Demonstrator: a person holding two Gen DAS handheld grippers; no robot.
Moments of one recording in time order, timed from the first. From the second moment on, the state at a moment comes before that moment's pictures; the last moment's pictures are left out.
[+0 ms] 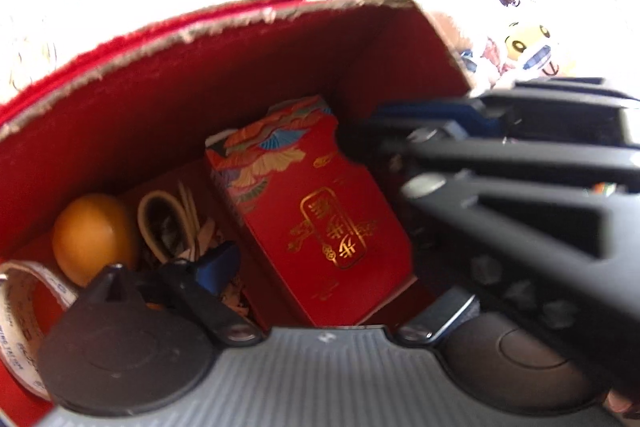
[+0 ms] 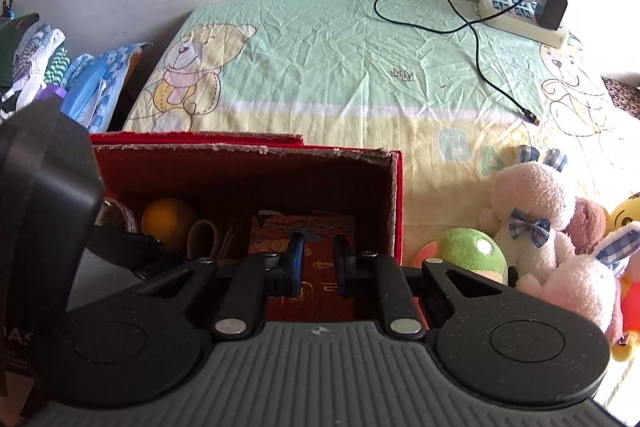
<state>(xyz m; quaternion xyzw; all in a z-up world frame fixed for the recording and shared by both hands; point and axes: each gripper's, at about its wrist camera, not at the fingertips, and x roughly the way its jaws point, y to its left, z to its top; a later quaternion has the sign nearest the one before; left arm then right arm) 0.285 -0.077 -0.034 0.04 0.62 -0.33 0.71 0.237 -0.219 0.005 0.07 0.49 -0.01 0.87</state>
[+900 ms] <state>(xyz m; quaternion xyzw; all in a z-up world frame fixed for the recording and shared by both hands) 0.284 -0.085 -0.035 0.04 0.60 -0.32 0.73 0.214 -0.237 0.018 0.11 0.43 -0.02 0.90</state>
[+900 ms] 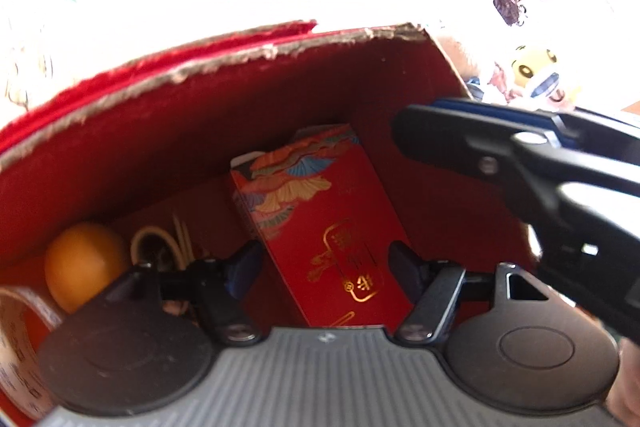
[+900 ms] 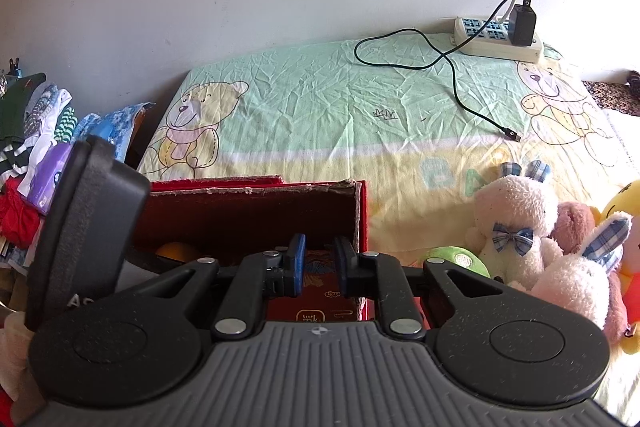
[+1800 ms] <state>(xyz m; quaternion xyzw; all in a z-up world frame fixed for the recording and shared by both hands) 0.265 -0.091 -0.028 0.09 0.60 -0.32 0.73 0.208 -0.226 0.014 0.08 0.44 -0.02 0.89</state>
